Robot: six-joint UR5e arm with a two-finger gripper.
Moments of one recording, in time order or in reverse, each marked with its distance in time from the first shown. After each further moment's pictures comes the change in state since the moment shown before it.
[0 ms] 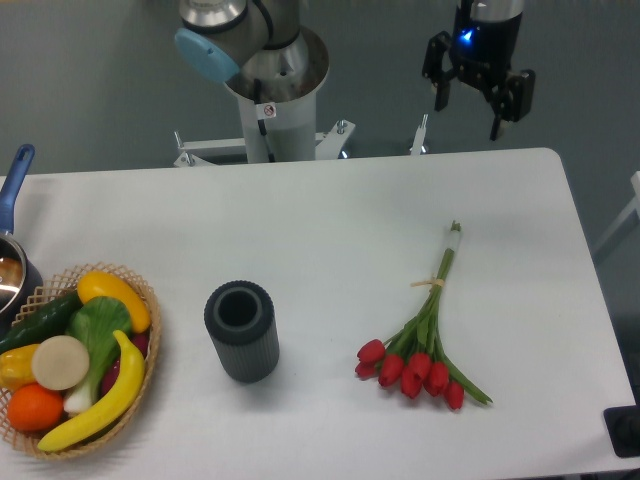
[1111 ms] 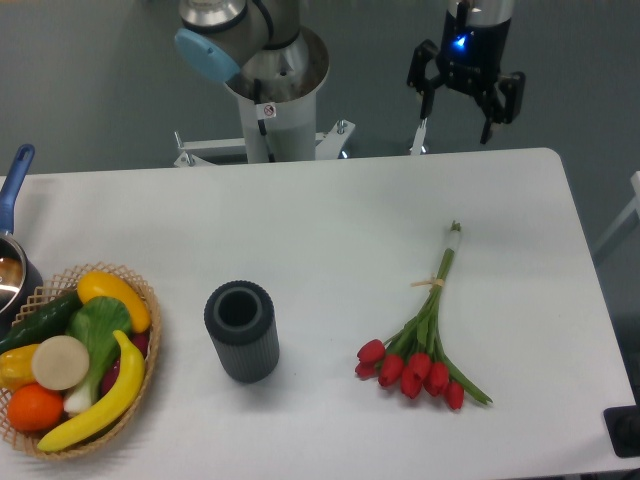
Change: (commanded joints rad) arm -0.006 0.005 -0.058 0.035 -0.055 -0.275
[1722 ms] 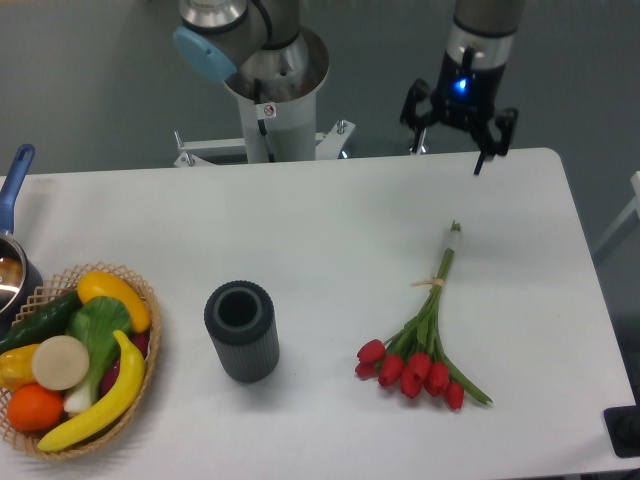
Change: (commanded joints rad) arm -0.067 -0.159 -0.009 0.161 -0.081 -0.256
